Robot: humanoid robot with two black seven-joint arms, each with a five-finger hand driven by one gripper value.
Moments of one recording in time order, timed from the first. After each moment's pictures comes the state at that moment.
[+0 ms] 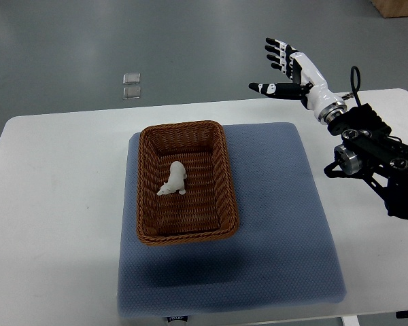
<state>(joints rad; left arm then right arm) 0.01 0.00 -0.16 -0.15 0.04 -0.01 0.05 0.77 -0.30 0.68 0.90 -0.62 -0.16 0.33</state>
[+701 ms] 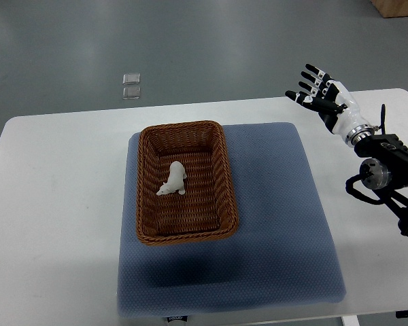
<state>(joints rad) 0.01 0.00 -0.16 -0.15 0.04 -0.01 0.05 0.63 -0.33 0.78 0.90 -0.36 -0.04 0.31</state>
